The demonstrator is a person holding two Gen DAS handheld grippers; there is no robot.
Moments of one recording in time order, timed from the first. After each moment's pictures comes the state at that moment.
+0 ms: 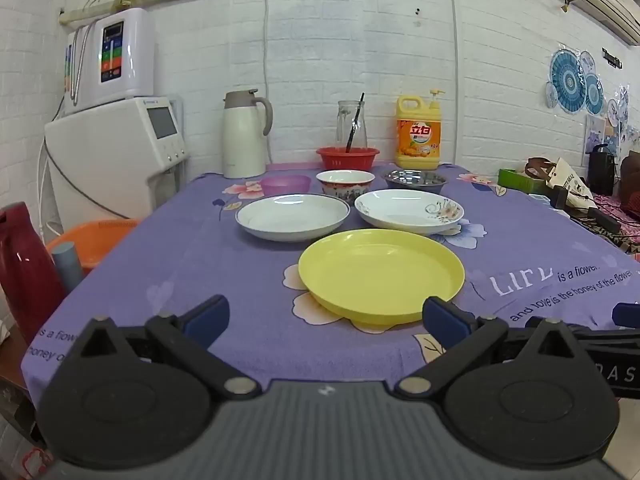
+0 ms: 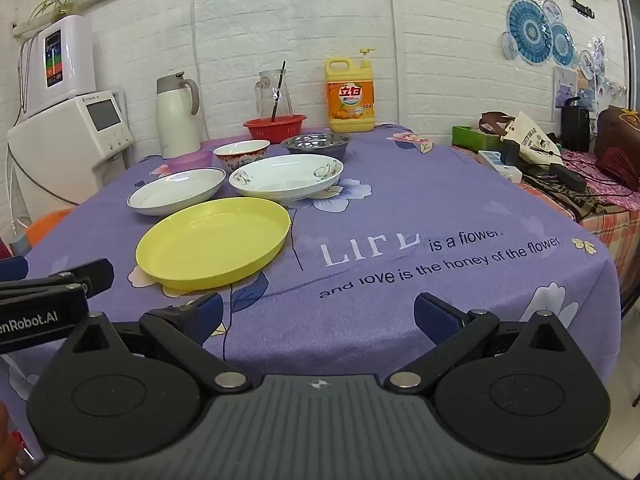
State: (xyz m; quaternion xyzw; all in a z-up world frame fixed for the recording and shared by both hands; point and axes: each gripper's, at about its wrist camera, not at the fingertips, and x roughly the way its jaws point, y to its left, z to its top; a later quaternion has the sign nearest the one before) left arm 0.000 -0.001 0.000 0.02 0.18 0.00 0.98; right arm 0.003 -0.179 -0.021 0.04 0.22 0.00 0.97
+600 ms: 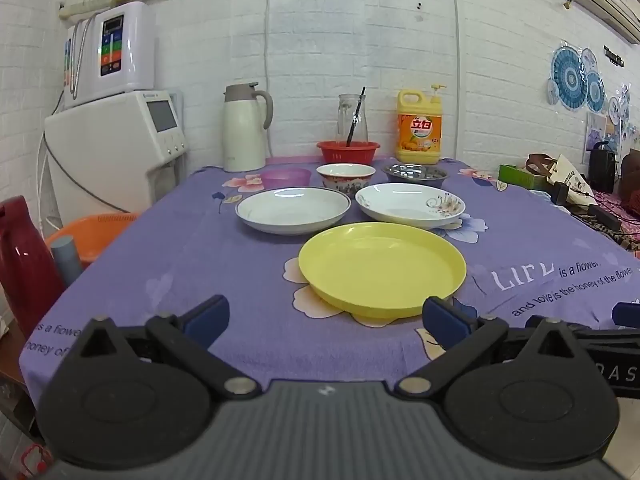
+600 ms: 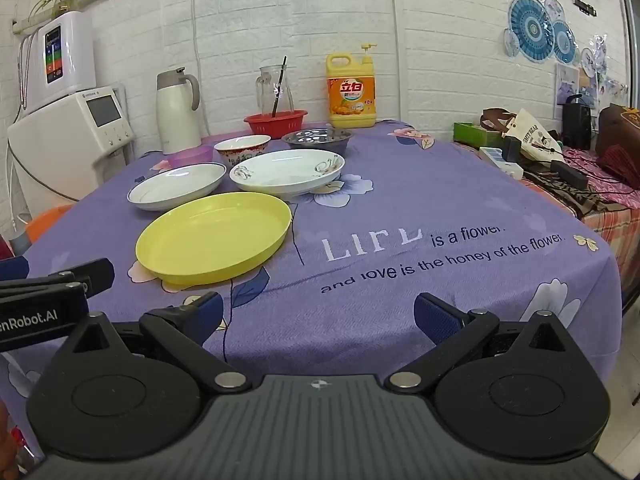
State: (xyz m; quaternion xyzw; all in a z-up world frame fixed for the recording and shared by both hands) left arm 0.003 0.002 -0.005 0.01 0.19 0.00 0.98; right arm 0.004 -0.178 -0.023 0.04 0.23 0.00 0.97
